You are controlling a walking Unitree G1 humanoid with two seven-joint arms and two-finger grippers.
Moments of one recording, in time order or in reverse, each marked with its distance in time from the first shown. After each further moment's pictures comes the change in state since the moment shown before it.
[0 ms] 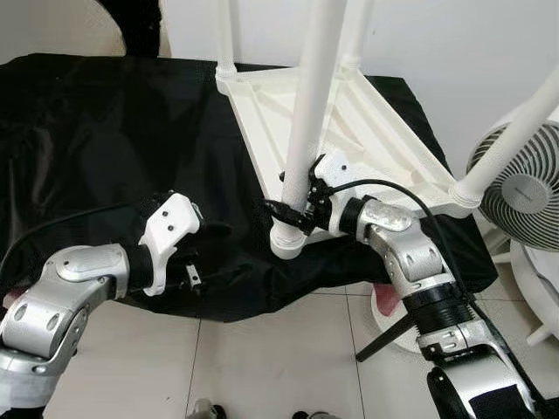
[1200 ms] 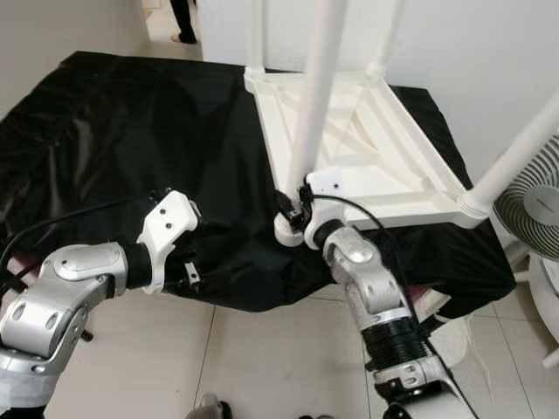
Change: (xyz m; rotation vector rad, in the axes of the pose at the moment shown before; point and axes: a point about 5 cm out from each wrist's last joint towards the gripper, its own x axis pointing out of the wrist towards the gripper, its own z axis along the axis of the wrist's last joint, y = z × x) left arm -0.001 0.001 0.000 -0.002 -0.001 0.012; right arm 0.006 0.031 -0.026 0.352 -0.021 -0.920
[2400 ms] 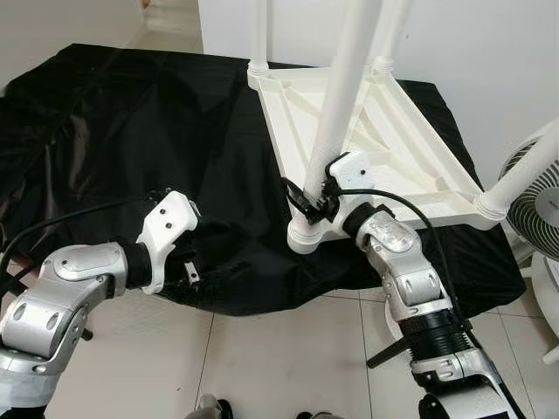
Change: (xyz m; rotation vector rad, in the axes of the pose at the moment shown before) left arm 0.000 0.001 0.000 -0.002 0.001 0.010; right arm 0.003 -0.020 0.035 -0.263 -0.145 0.567
